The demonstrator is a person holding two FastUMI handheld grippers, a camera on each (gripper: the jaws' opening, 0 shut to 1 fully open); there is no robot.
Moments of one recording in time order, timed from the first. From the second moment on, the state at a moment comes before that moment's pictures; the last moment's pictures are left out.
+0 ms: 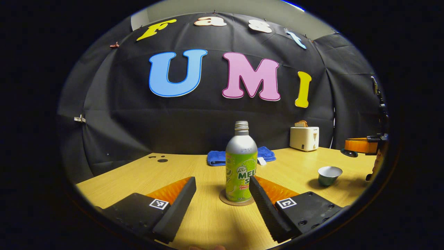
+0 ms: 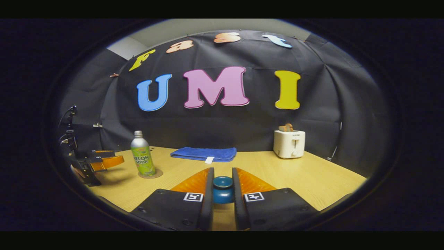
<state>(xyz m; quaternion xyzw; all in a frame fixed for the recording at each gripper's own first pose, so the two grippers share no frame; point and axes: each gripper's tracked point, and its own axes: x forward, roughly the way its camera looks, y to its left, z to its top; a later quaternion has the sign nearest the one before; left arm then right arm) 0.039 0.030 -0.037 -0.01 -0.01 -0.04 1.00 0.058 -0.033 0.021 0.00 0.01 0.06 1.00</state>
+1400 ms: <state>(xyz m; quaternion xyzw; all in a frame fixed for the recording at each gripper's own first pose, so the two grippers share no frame) 0.032 0.024 -0.036 -0.01 -0.01 -0.03 1.00 0.066 -0.001 0.007 -0.03 0.02 0.06 1.00</state>
